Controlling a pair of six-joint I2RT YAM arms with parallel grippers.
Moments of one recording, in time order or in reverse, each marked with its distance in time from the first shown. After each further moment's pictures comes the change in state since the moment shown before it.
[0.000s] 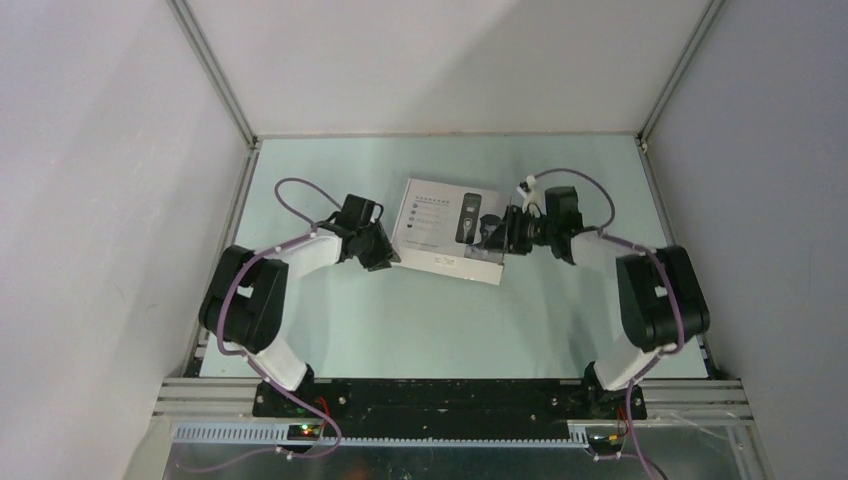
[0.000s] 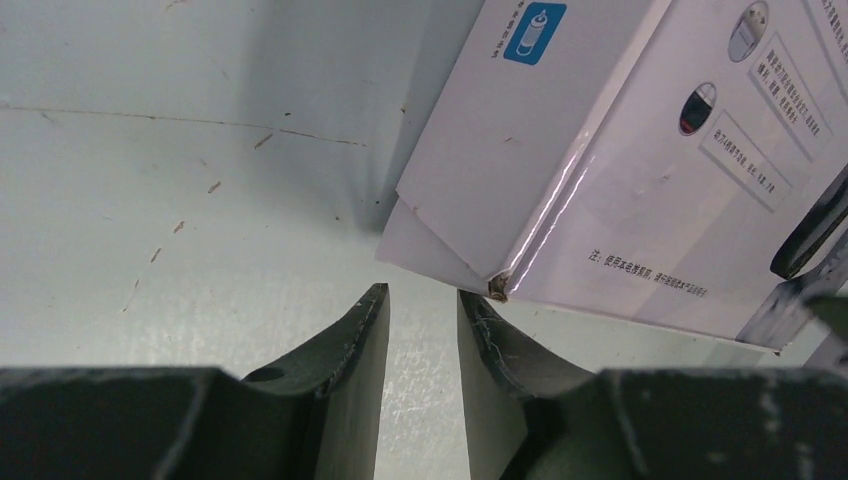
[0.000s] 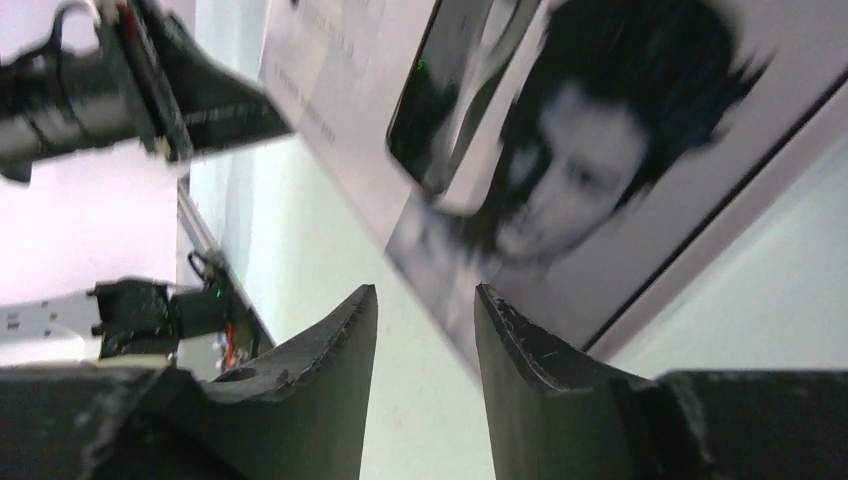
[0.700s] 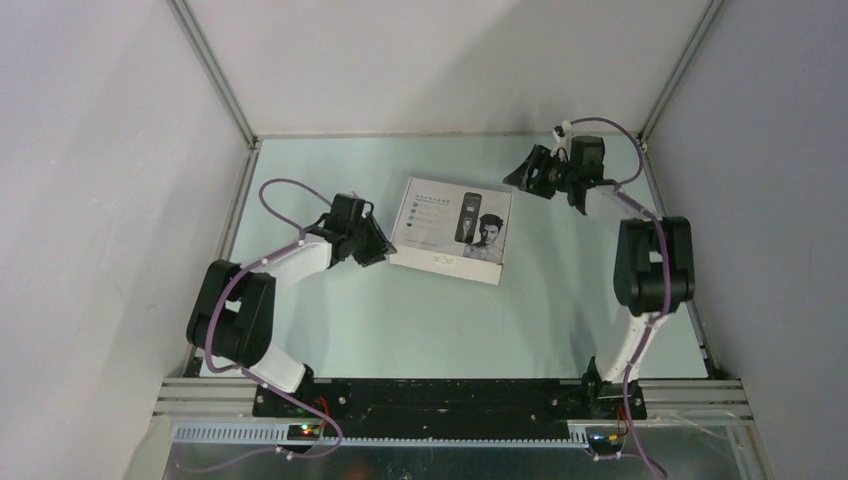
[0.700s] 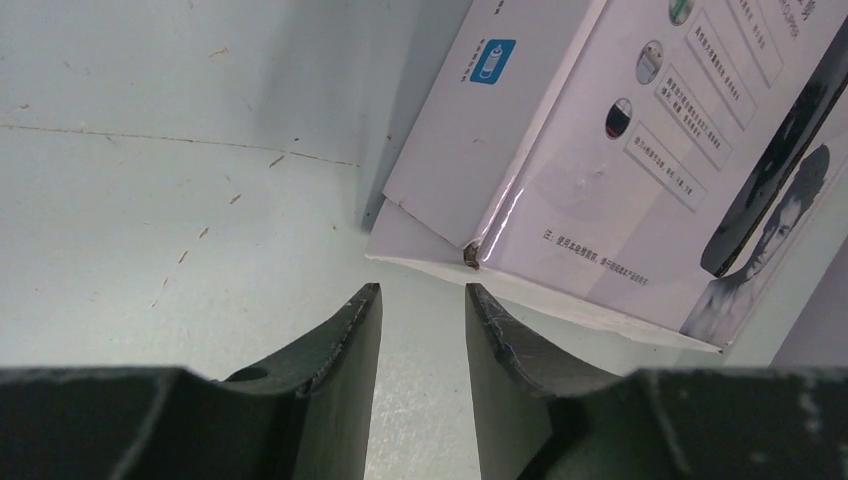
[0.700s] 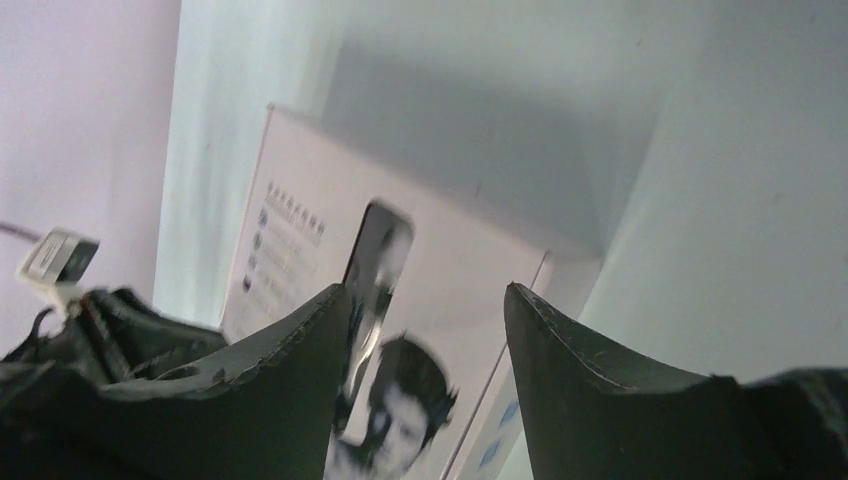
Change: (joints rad) left arm 0.031 -0.095 -0.051 0.058 -0.018 -0.006; right arm -0.148 0.105 0.322 -0.085 0.155 0.016
